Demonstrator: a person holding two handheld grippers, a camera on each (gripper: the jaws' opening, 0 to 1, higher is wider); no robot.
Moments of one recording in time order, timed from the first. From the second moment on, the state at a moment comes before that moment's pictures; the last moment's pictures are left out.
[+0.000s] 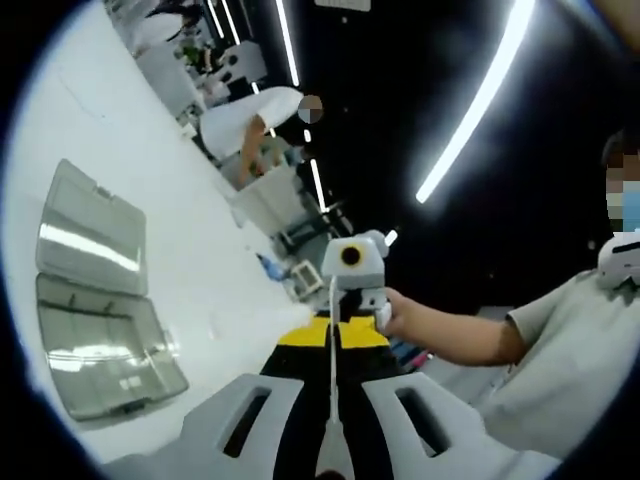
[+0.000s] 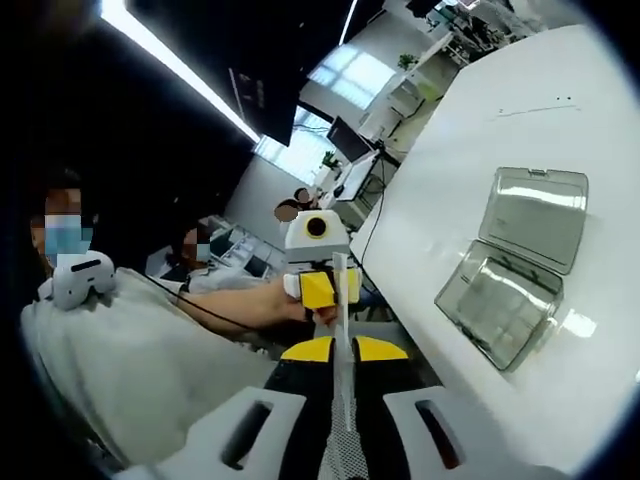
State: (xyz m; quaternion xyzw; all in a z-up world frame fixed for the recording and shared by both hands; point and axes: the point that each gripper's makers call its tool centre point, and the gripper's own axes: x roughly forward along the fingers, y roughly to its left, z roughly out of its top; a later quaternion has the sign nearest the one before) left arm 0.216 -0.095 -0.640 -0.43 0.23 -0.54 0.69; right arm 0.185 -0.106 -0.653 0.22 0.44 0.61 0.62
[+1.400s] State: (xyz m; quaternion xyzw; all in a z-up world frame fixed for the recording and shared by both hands) left arm 0.222 -0.058 -0.678 -0.18 0.21 -0.47 0.84; right arm 0.223 -0.102 -0.685 0.21 0.53 0.46 0.68
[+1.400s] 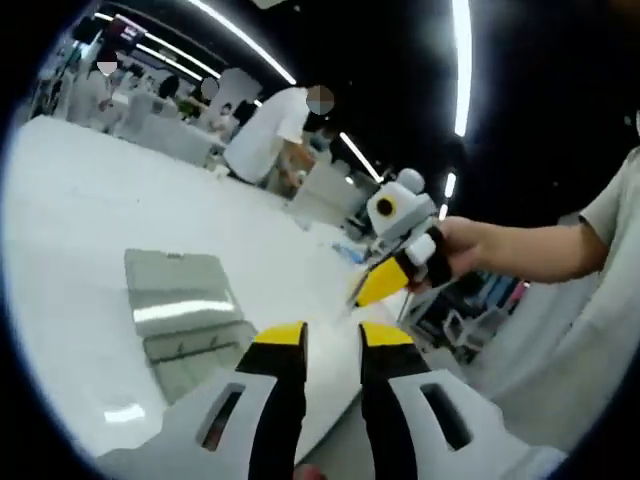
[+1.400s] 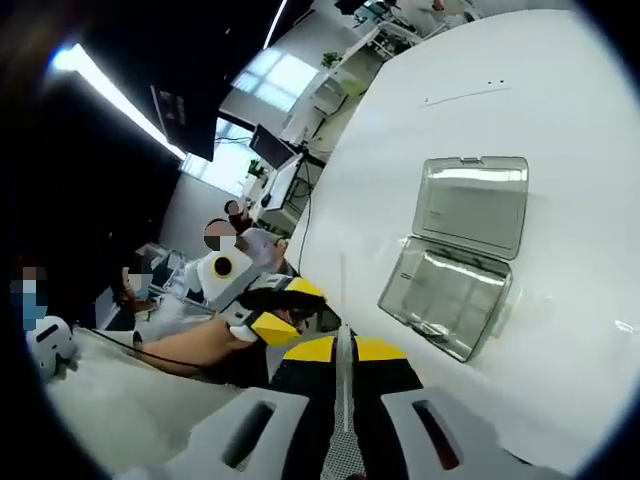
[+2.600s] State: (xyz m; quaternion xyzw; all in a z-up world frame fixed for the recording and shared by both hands) left arm 0.192 -0.018 -0.724 0.04 0.21 -0.42 0.88; right arm 0.258 -0.104 -0.759 0.09 0.61 0.21 0.76
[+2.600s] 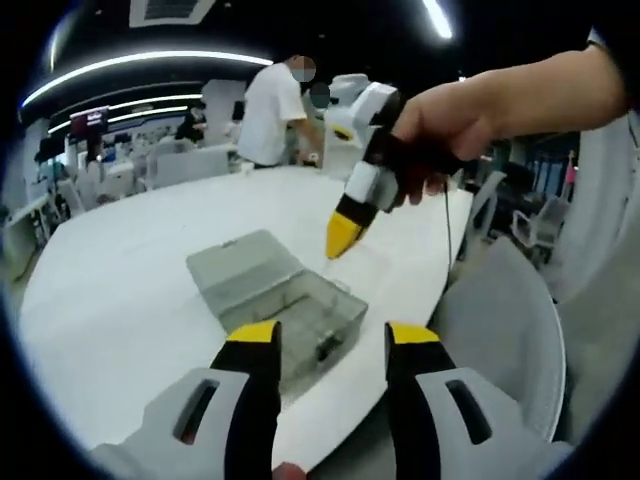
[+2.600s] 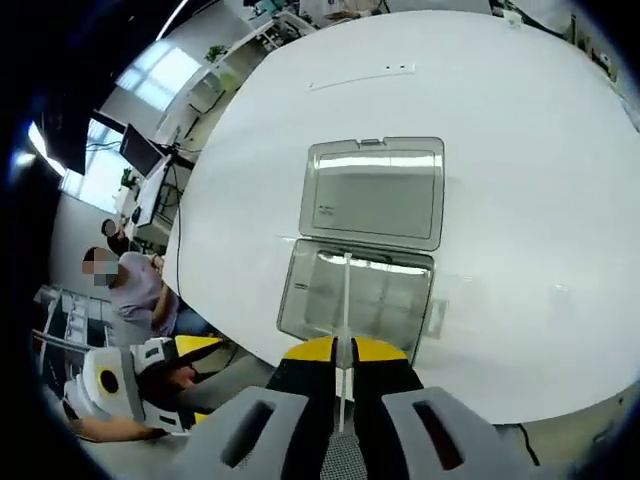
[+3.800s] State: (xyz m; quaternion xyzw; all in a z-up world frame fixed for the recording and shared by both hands) left arm 0.195 -0.008 -0.734 0.02 0.24 -0.39 0.89; right arm 0.257 -0.095 -0.784 0.04 0.67 0.12 0.73
